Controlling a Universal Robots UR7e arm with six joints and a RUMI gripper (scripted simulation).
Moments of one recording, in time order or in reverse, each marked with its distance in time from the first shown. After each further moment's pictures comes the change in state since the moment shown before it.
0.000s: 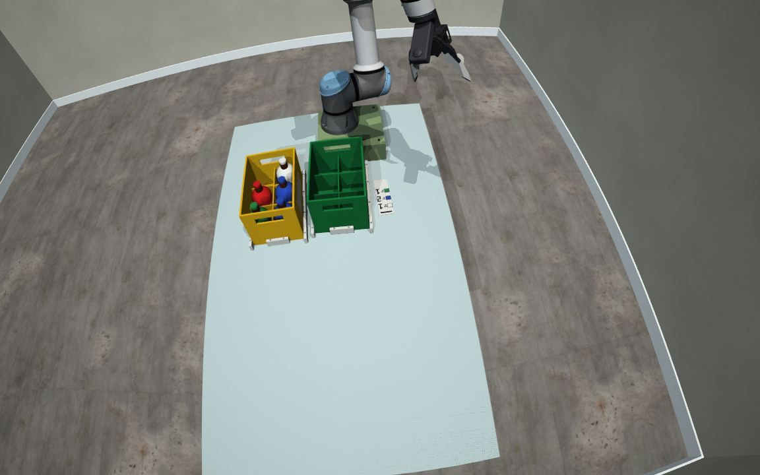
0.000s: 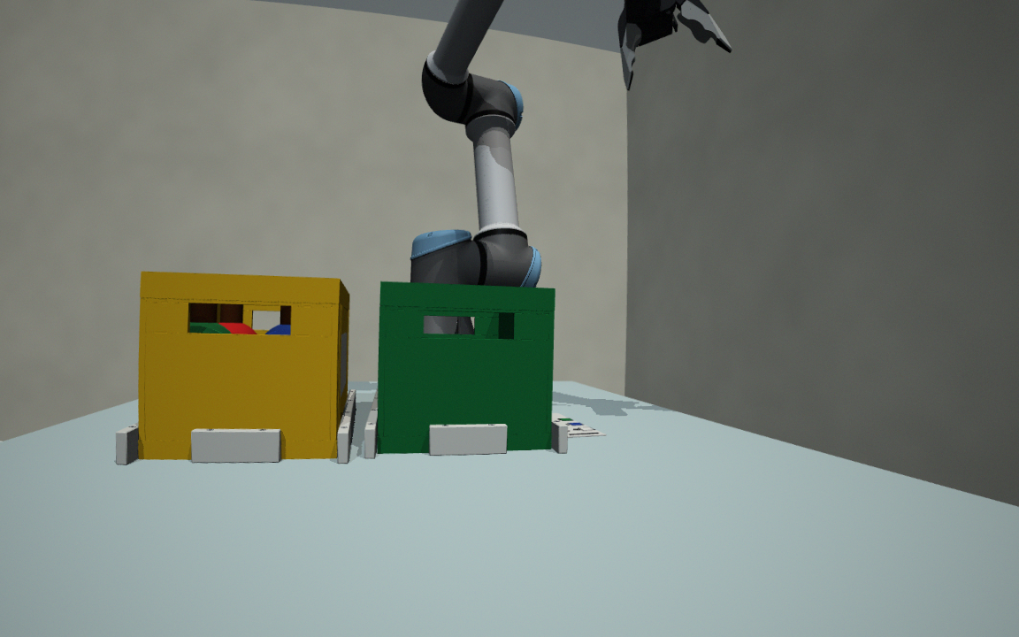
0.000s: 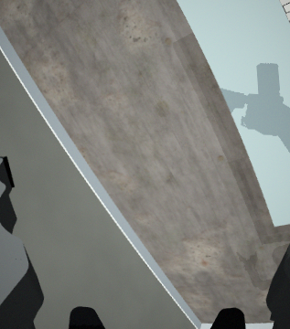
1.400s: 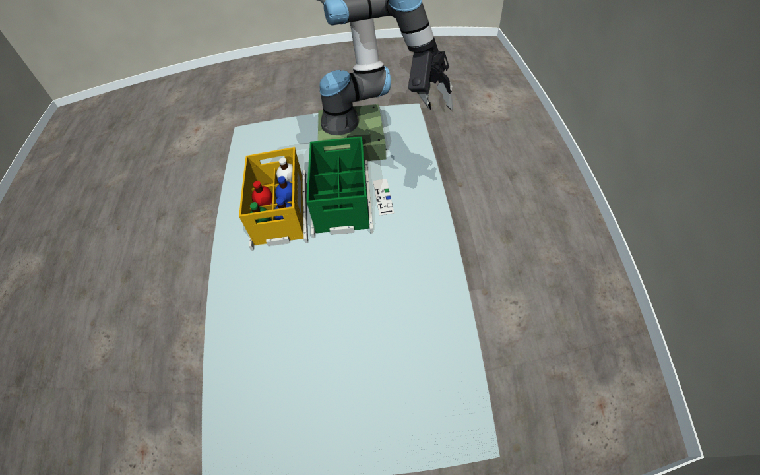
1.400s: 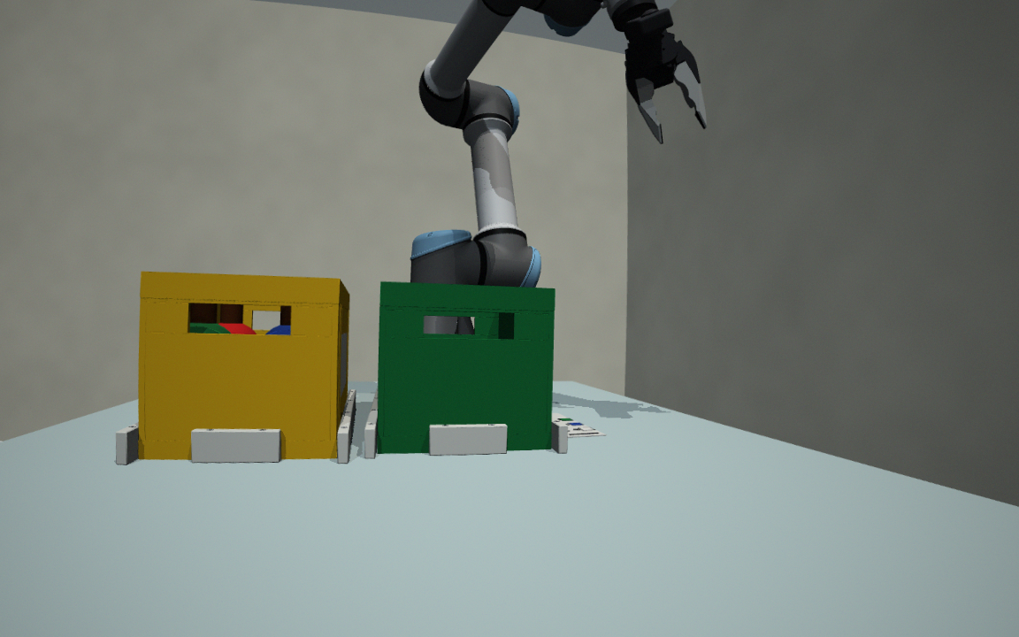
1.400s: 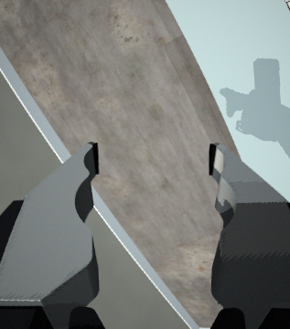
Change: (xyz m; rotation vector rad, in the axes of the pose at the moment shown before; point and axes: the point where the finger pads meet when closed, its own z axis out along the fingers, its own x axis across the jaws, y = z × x) arm 0.030 -0.003 0.082 -0.008 0.007 0.002
